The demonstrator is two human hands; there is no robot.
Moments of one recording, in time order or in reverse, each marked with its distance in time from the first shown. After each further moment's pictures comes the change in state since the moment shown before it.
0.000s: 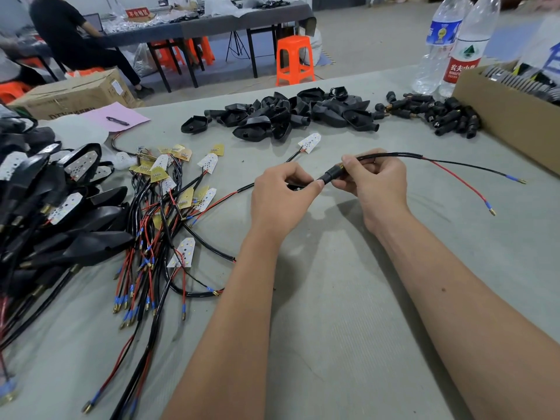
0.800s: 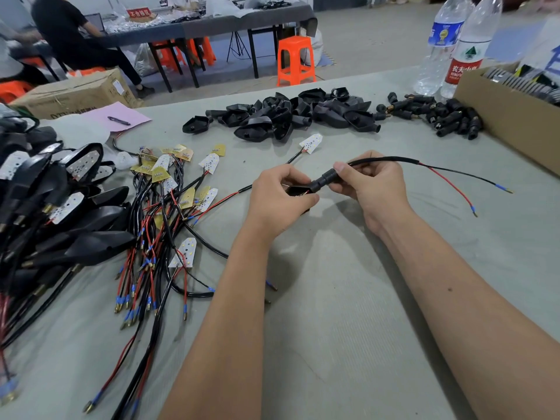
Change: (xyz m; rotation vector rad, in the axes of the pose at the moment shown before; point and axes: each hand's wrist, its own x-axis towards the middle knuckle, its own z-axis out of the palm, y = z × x) left_hand -0.002 0.001 -0.014 -0.059 -0.092 -0.062; right_hand -0.002 -0.002 -0.001 0.043 -0.122 0.055
